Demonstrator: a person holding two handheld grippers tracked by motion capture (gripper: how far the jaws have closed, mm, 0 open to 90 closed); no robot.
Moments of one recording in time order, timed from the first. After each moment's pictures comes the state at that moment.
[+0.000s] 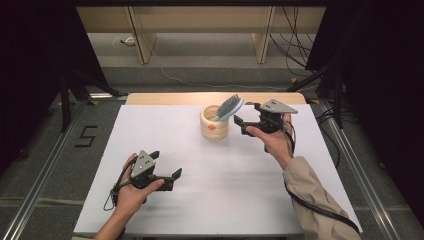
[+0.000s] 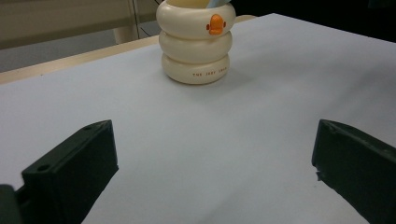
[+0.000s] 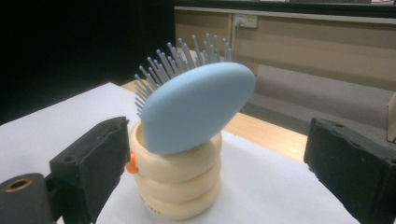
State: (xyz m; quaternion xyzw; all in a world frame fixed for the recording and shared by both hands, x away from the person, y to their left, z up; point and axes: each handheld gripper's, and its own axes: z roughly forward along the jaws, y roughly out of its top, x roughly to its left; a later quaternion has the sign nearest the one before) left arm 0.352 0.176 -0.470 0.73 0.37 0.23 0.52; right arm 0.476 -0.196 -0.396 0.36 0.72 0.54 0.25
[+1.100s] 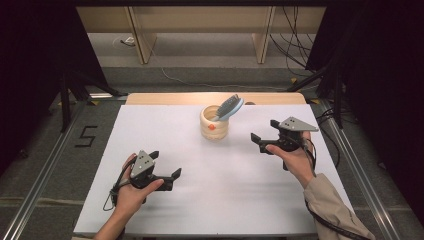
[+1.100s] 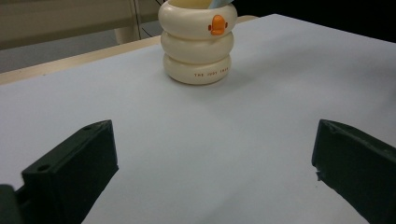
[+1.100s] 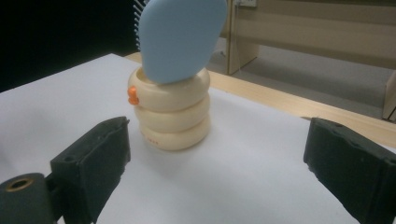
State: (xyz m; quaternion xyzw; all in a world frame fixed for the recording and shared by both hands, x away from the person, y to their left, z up) left arm 0.352 0.178 -0.469 0.73 0.38 0.24 0.52; right arm 0.434 -0.245 -0.417 0.37 0.73 0.52 0.24
